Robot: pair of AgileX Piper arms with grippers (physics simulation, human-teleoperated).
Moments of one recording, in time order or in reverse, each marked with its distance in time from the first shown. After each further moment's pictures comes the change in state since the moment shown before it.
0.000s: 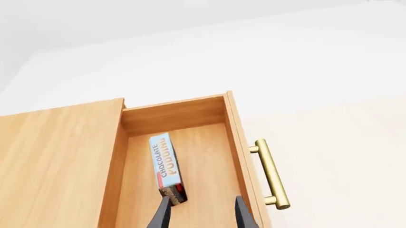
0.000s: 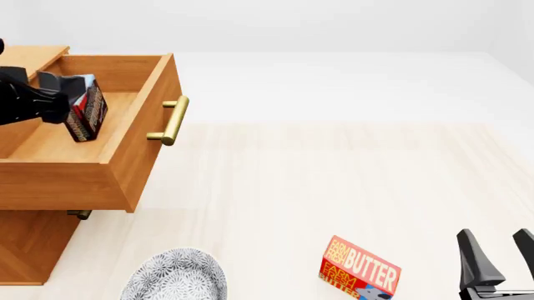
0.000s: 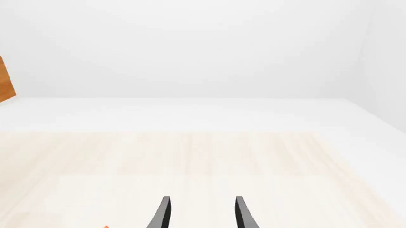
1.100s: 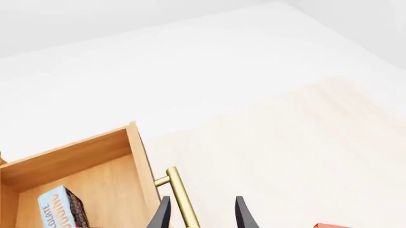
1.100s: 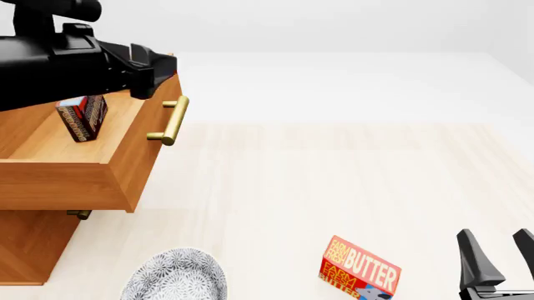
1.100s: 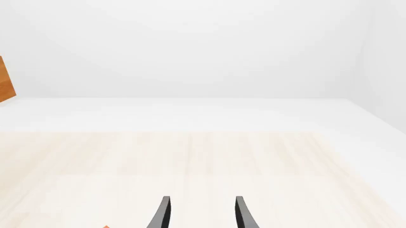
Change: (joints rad) left arm -0.344 0.193 -0.196 0.019 -0.110; right arm 0.000 0.000 0.000 0.000 0.000
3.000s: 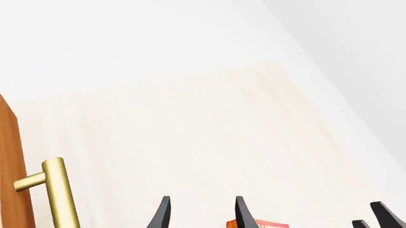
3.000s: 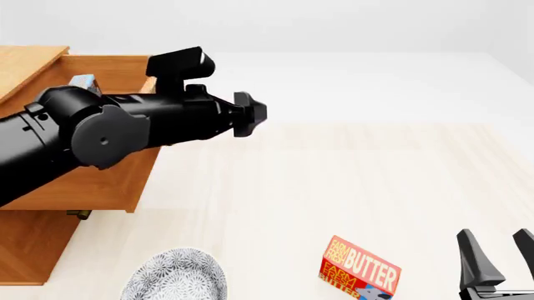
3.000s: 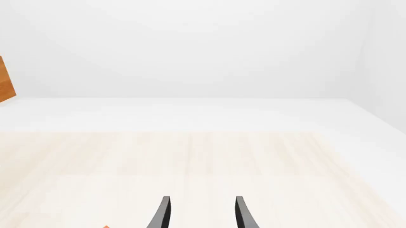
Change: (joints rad) left arm -0.238 0.226 0.084 -0.192 -0.383; right arm 0.000 0.000 0.000 0.000 0.000
